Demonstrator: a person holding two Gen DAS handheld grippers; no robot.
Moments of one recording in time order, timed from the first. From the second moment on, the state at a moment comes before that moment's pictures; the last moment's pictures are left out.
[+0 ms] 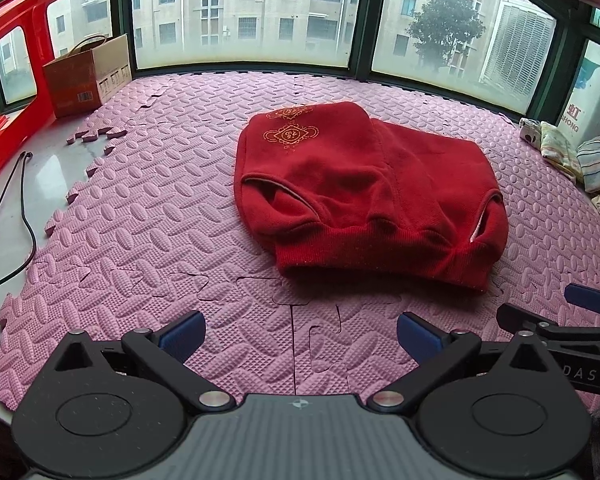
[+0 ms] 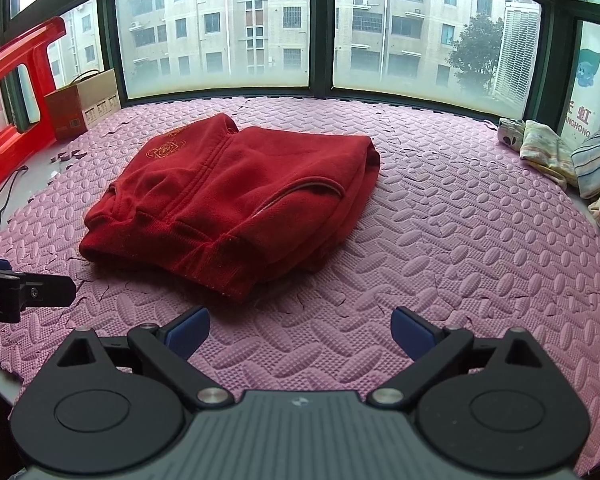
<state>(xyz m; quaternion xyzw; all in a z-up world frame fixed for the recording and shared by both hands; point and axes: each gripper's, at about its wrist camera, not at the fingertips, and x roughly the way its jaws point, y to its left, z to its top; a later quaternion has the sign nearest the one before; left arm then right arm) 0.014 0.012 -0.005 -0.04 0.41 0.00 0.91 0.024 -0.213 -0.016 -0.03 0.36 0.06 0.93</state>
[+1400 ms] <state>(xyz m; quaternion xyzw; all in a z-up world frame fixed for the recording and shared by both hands) 0.107 0.047 -0.005 -0.14 0.44 -0.06 0.88 0.091 -0.222 0.004 0.08 0.39 0.16 0.90</state>
